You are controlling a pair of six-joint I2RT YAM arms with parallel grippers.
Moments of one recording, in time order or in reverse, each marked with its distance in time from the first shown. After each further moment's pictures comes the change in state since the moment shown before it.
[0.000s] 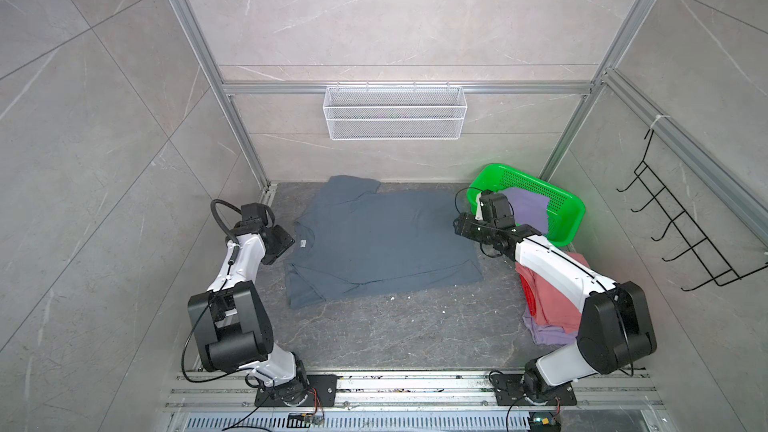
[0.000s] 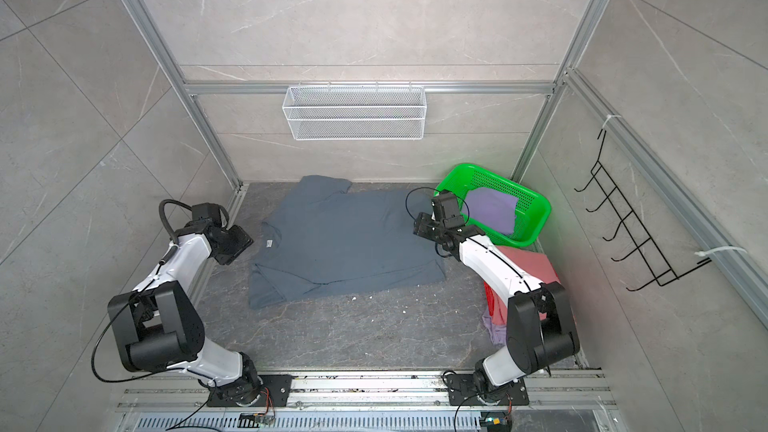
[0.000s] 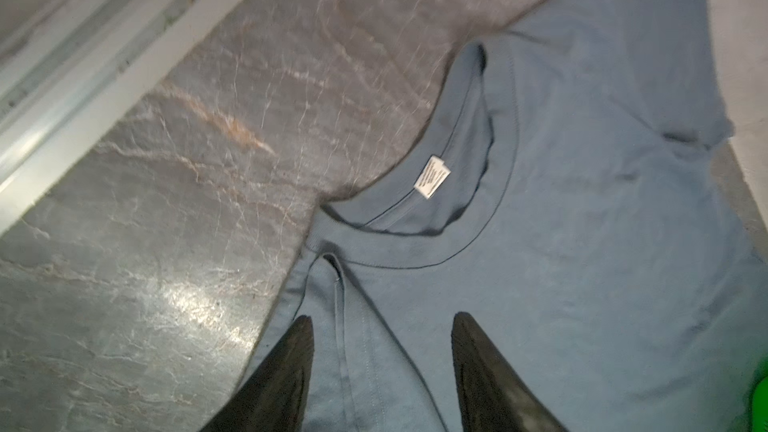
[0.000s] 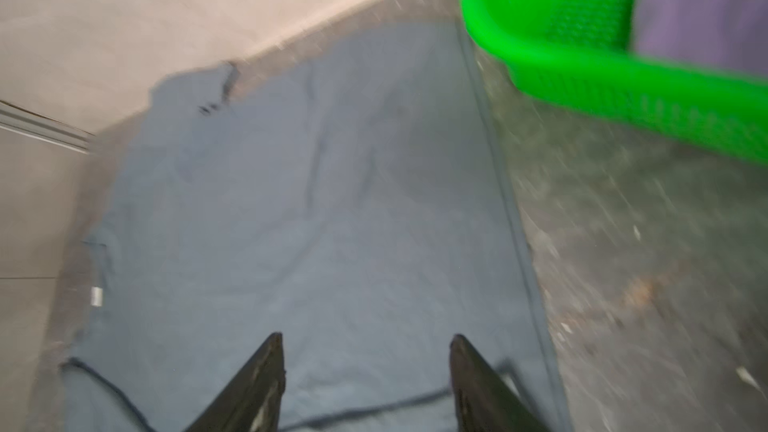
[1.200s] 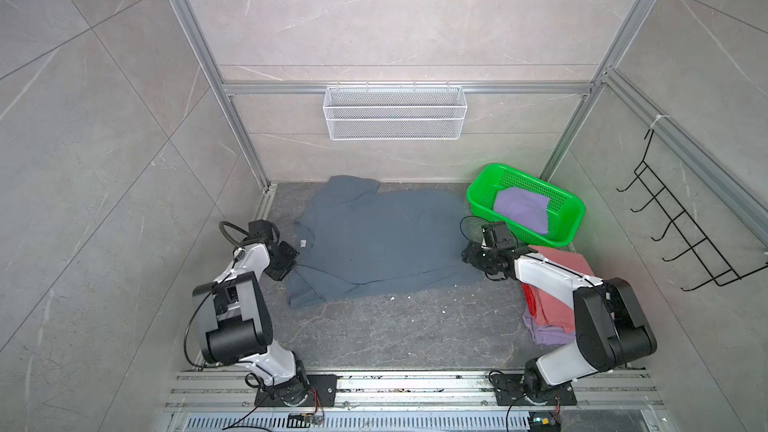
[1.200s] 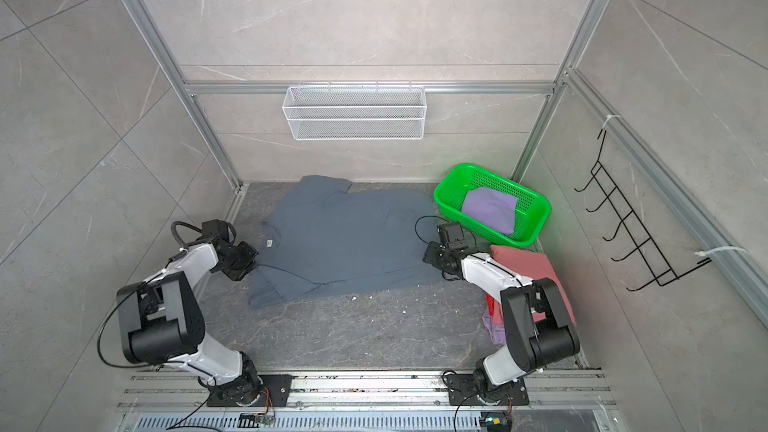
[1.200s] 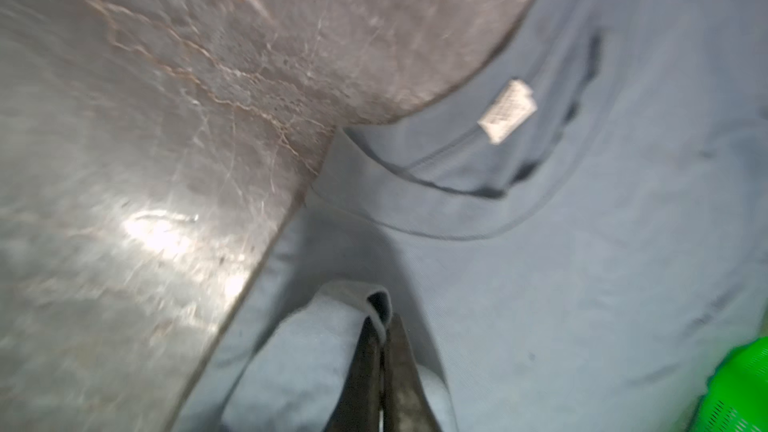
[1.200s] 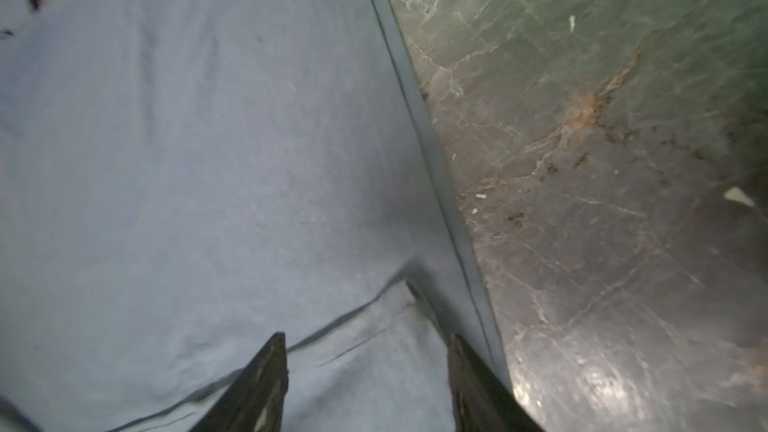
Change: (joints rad) left arm 0.001 -0.052 -0.149 0.076 0.097 -0.104; right arm -0.032 0.058 -0.202 0.065 0.001 0.085
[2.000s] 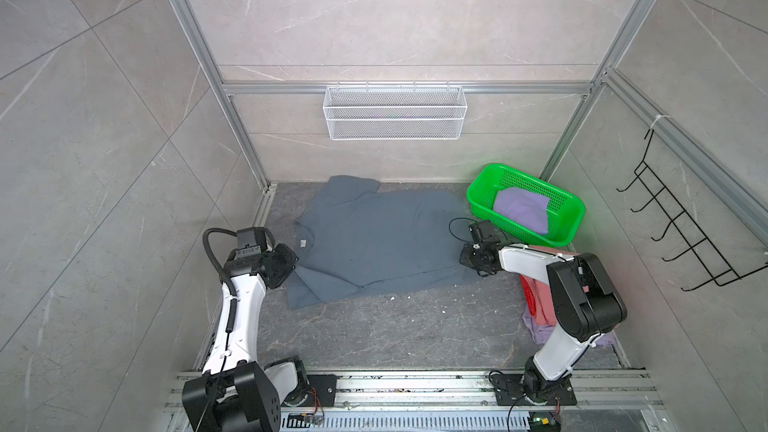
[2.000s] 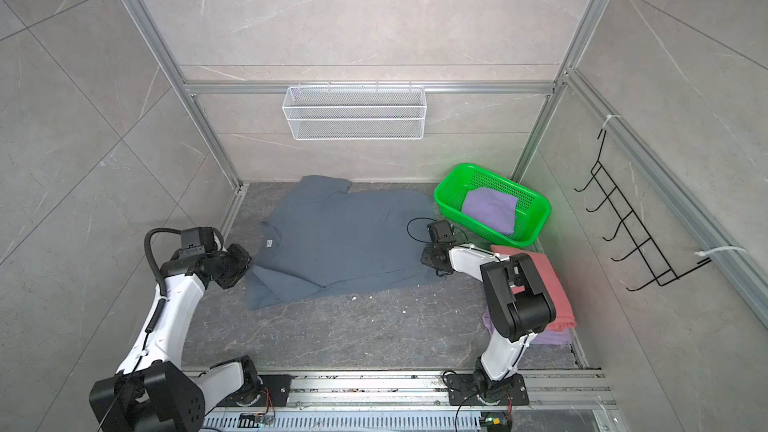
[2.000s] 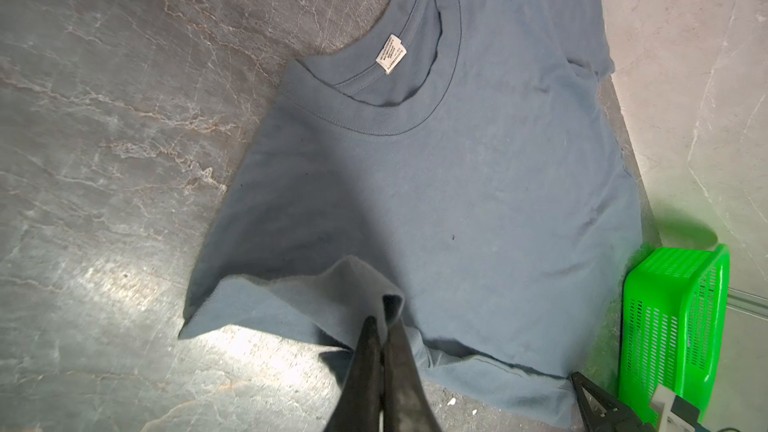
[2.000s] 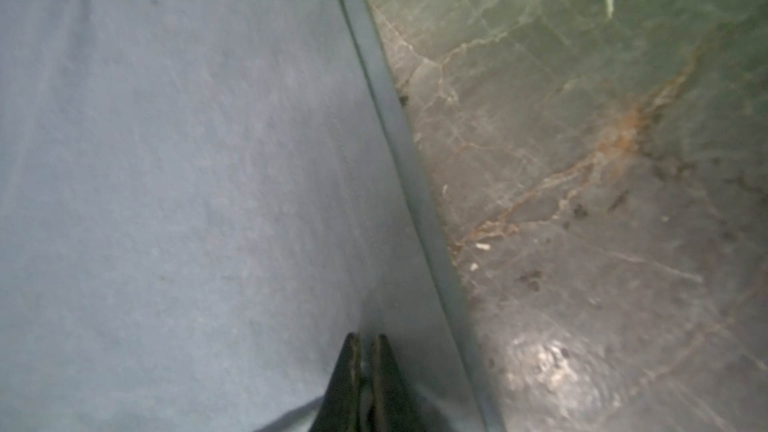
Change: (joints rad) left arm -0.019 -0.397 -0.053 -0.201 0.047 0.011; right arm 0.018 0.167 0.093 -0.026 0.091 -0.027
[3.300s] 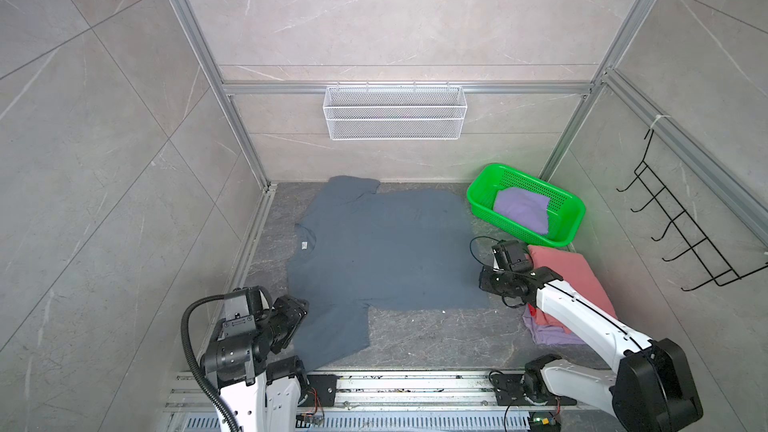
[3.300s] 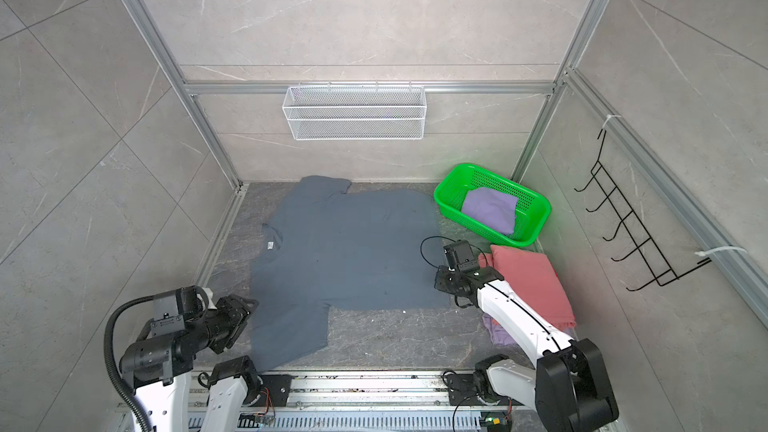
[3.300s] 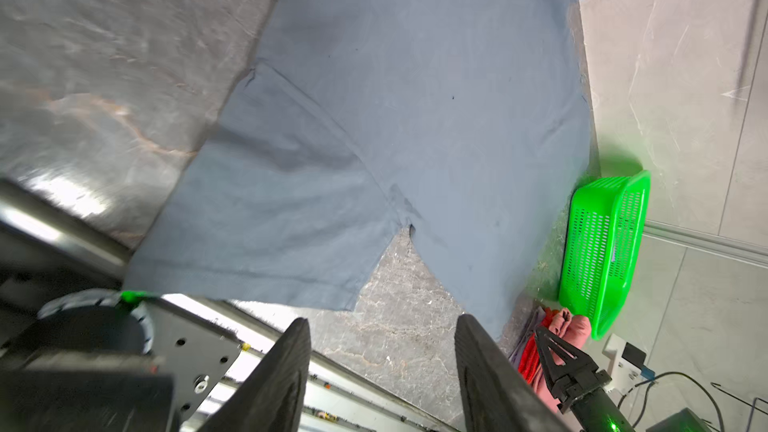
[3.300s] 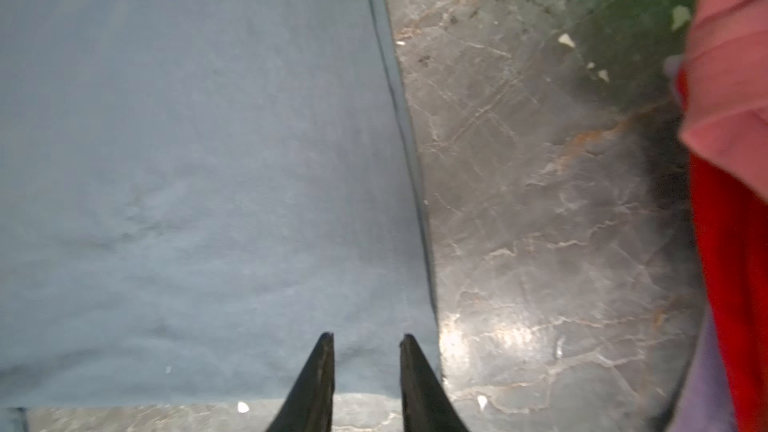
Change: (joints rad) left arm 0.000 -0.579 -0.076 -0.516 0.117 -0.122; right arm 0.036 -0.551 -0.238 -0.271 -0.056 -0.056
